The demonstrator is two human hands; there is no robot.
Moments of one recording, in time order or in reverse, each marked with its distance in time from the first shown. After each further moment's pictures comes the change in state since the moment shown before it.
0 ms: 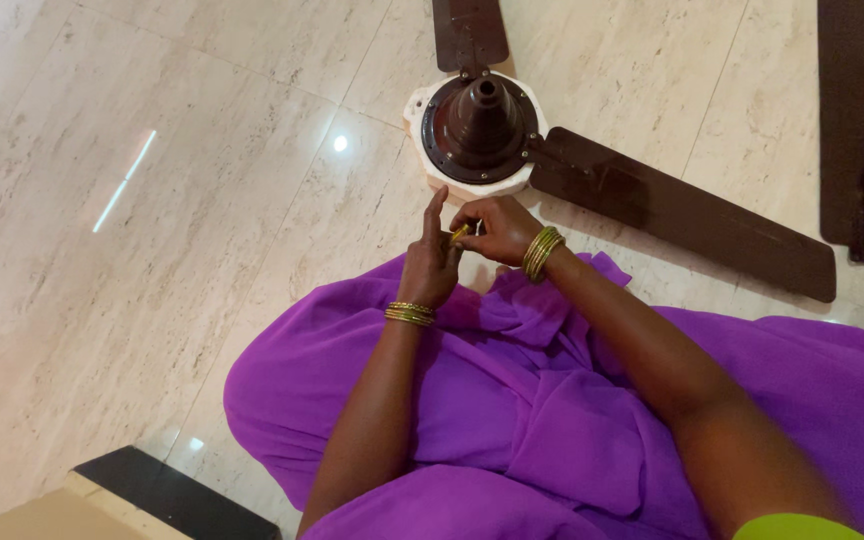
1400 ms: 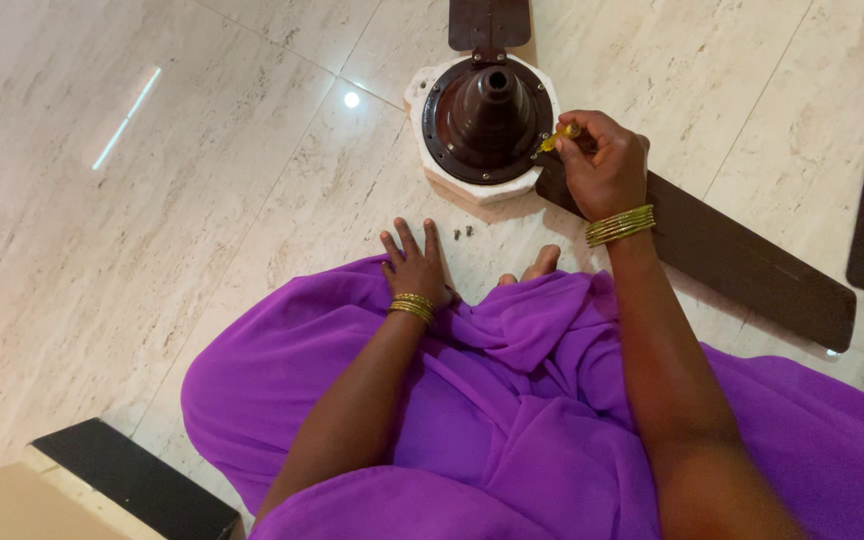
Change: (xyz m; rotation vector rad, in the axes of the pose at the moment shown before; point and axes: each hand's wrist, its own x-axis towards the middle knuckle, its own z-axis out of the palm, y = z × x) left_hand 0.016 -0.063 0.056 0.723 -0.328 -0.534; right_hand 0.000 0.044 -0.093 0.077 0.643 -0.062
